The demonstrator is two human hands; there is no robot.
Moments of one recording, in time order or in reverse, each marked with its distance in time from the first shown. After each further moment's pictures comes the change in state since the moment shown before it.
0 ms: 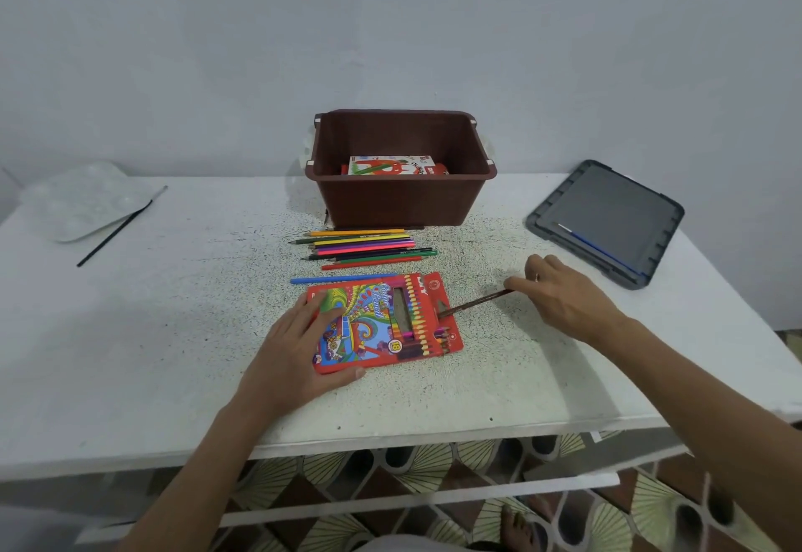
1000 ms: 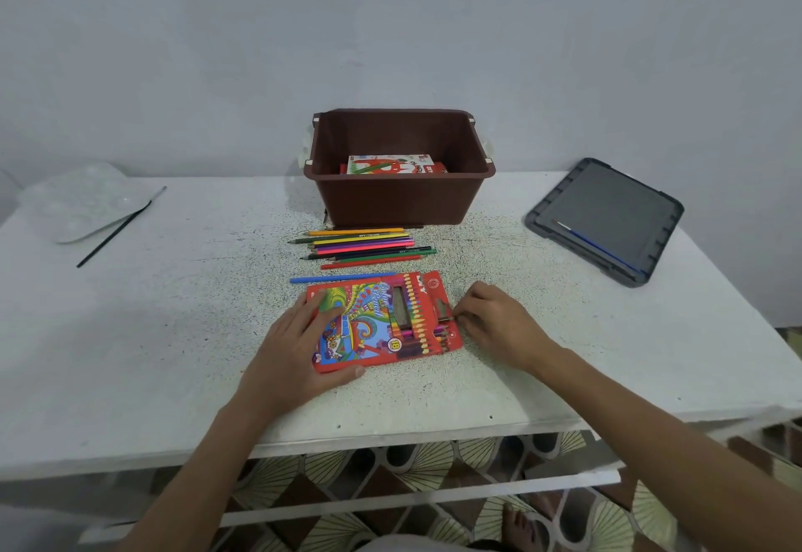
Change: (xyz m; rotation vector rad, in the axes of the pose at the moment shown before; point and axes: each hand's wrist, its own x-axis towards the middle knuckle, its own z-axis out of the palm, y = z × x) left_hand 0.000 -0.001 0.000 -0.001 -0.005 0.004; right_hand 0.018 -0.076 0.030 0.477 0.030 0.099
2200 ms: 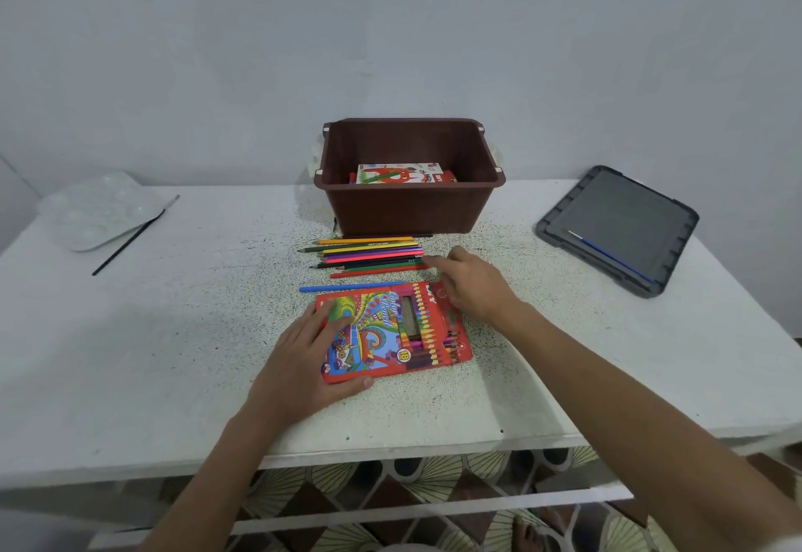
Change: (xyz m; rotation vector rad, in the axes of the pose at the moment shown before) left_hand 0.001 0.003 -0.002 0.005 -0.031 -0.038; right_hand 0.086 0.000 0.010 -0.123 -0.053 0.124
